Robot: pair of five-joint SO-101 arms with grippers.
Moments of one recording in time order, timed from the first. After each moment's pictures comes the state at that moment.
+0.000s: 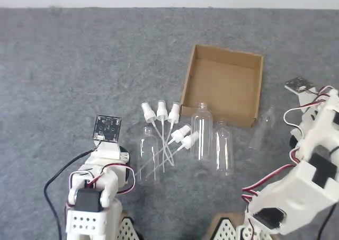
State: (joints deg) left arm -1.5 -103.3 97.2 72.0 2.9; right arm 32.9 15.8 8.5 76.7 61.7
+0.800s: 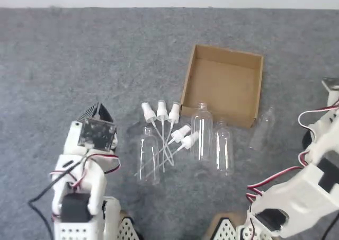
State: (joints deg) left arm -6.2 -96.6 76.8 55.6 -15.1; right arm 39.6 15.8 4.1 76.6 42.0
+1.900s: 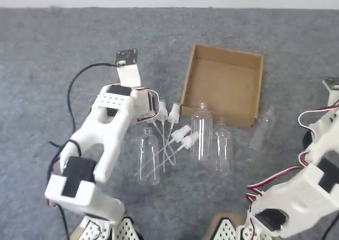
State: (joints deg) left arm 4.7 6.0 29.8 50.9 22.5; right arm 39.6 15.8 4.1 75.8 41.9
